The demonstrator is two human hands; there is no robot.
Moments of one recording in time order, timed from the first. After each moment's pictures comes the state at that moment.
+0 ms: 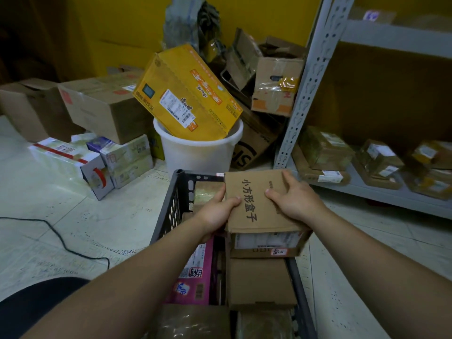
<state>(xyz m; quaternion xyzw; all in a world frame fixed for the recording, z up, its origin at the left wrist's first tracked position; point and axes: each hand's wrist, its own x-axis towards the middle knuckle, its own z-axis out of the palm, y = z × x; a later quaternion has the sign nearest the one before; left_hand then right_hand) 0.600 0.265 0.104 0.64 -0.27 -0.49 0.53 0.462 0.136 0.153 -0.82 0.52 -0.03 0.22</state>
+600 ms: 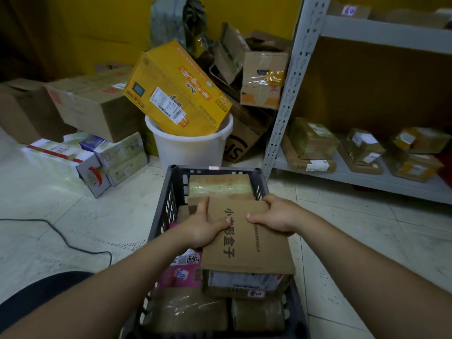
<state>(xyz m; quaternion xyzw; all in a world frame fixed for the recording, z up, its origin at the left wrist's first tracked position) 0.582 0.319 0.114 0.76 -0.32 -0.45 0.33 0.434 0.179 0.151 -0.82 0.48 0.12 0.30</state>
